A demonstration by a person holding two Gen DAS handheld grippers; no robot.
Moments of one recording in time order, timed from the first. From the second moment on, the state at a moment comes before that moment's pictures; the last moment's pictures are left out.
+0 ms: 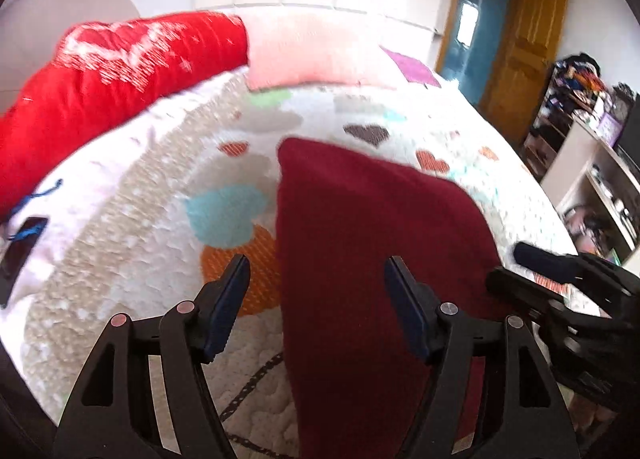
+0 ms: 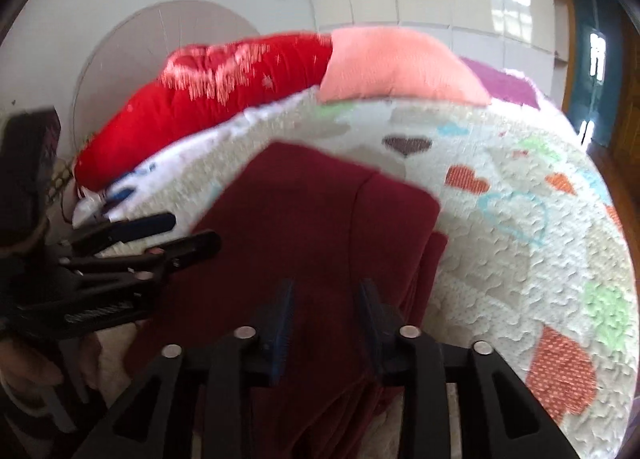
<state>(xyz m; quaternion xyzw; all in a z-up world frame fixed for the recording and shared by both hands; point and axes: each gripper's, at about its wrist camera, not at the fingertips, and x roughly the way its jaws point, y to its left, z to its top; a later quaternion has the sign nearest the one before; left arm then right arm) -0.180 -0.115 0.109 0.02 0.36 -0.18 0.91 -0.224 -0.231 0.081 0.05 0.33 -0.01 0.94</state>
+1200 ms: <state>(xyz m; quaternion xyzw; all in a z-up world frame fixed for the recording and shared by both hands) -0.237 -0.116 0.162 0.06 0.26 -0.13 0.96 -0.263 -0.209 0.119 0.06 0.25 -0.07 0.96</state>
